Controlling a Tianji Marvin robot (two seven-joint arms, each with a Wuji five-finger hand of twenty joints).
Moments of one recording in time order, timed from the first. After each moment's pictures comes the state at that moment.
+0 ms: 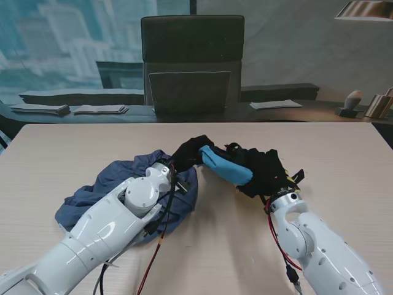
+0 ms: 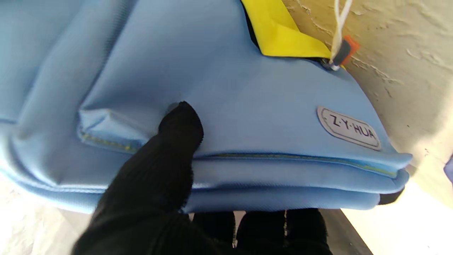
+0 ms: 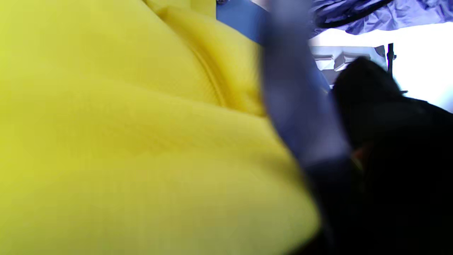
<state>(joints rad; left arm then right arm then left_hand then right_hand) 1.02 -1.30 -0.77 -1.12 -0.14 -0.22 0.05 -1.48 -1.09 1.15 -1.45 -0.98 -0.10 -0.46 1.12 -0.41 0.34 -0.07 0.47 0.04 1.05 0.77 0.78 0.16 0.51 0.73 0.53 0.32 0.56 0.46 0.10 0.25 0.72 0.39 0.30 -1.04 1.21 -0.23 0.29 -0.05 0.66 0.33 0.56 0.13 0.76 0.37 0.68 0.13 0.51 0.32 0.21 0.31 1.10 0.45</state>
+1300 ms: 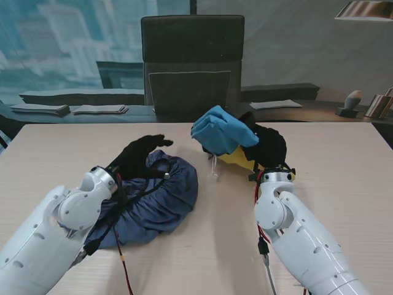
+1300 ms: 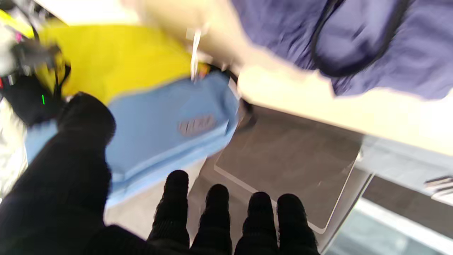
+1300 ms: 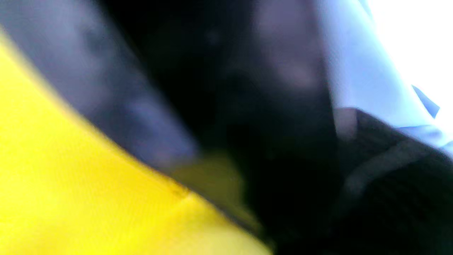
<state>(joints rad) 1.41 -1.09 -1.26 -1.64 0.59 -0.18 -0.20 -1.30 -1.25 1.11 -1.29 -0.64 -0.08 -0.76 0.62 -0.49 0.39 -0.06 0.21 0.07 0.47 0.28 0.20 0.13 0.21 0.39 0.10 0.19 0.23 0.37 -0.03 0.11 0.43 0.23 0.62 -1.15 1.34 -0.36 1.05 -0.03 1.00 0.41 1.32 0.26 0.89 0.63 1.20 0.28 1.16 0.60 0.76 0.49 1.54 0.74</state>
